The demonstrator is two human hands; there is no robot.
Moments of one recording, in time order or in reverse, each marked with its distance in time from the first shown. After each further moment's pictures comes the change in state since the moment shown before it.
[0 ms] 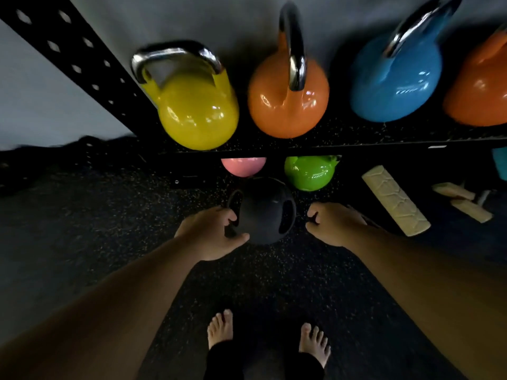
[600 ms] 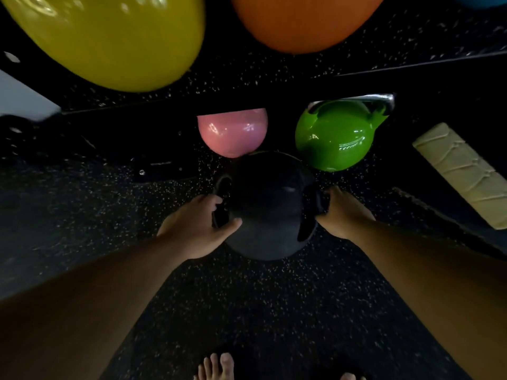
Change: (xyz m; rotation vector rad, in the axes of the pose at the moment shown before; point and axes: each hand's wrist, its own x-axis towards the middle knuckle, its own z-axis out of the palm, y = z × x) left_hand 0.202 -0.086 0.152 -0.009 0.056 -0.048; right_hand 0.225 0.058 0.165 0.209 0.099 0.185
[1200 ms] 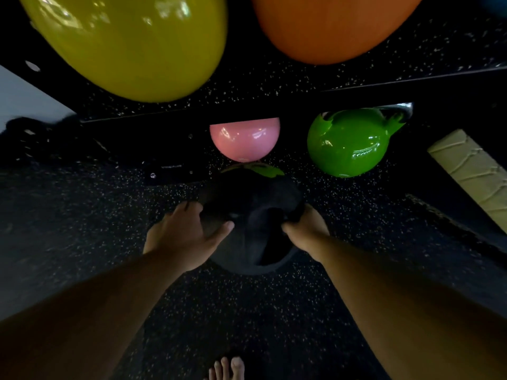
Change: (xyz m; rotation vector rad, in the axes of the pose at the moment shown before) left_hand -0.016 -0.026 -0.020 0.104 0.058 -0.192; right_hand -0.007 -0.082 0.054 0.462 -0.045 0.062
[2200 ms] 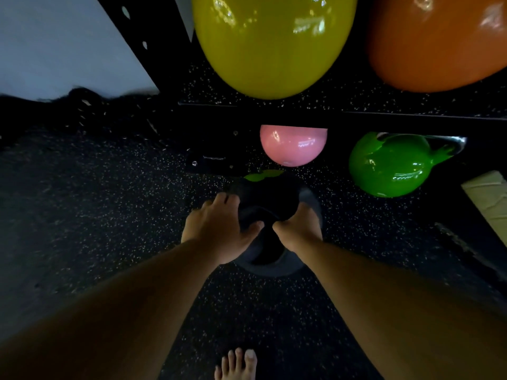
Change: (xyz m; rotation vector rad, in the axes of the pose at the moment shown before) left_hand -0.023 -0.054 -0.007 -0.033 0.091 0.095; right_hand -0.054 -0.088 0.072 -0.057 0.100 -0.152
